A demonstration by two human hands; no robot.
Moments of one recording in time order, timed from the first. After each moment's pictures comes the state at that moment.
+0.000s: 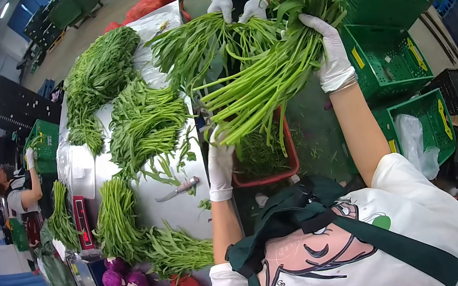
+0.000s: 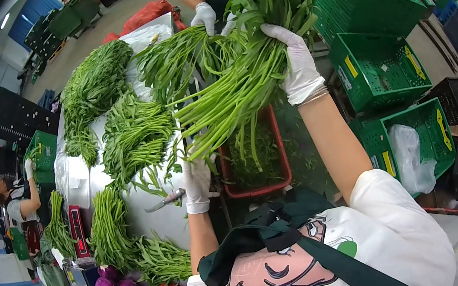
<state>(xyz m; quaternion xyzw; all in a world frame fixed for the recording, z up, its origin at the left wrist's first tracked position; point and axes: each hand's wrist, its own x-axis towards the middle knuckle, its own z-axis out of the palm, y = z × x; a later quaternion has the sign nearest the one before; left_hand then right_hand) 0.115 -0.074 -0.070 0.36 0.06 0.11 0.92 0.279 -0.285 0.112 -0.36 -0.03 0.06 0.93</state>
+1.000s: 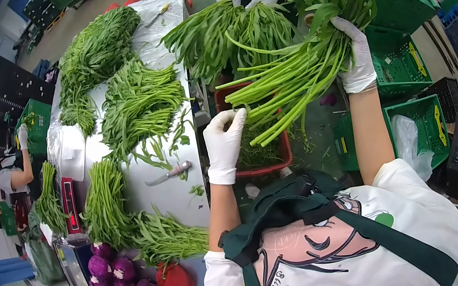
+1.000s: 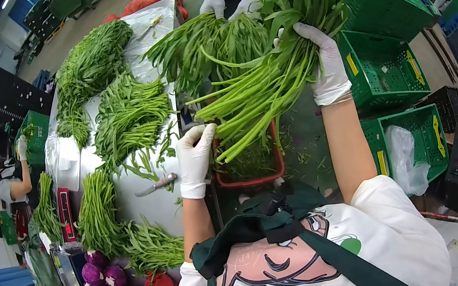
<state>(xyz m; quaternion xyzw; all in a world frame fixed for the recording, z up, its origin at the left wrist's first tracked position) 0.122 -0.092 -0.009 0.75 0.14 0.13 0.63 0.259 -0.312 0.109 -0.37 -0.06 0.08 0.92</state>
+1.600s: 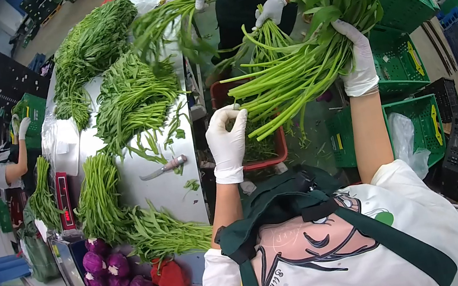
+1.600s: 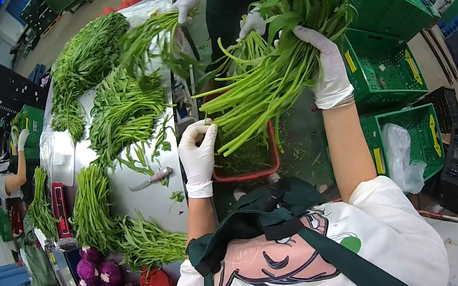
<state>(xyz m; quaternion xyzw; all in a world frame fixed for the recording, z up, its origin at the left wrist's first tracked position) 0.118 -0.107 -0.030 0.75 0.10 0.24 0.61 0.240 -0.314 0.110 -0.42 -0.03 0.06 0.90</state>
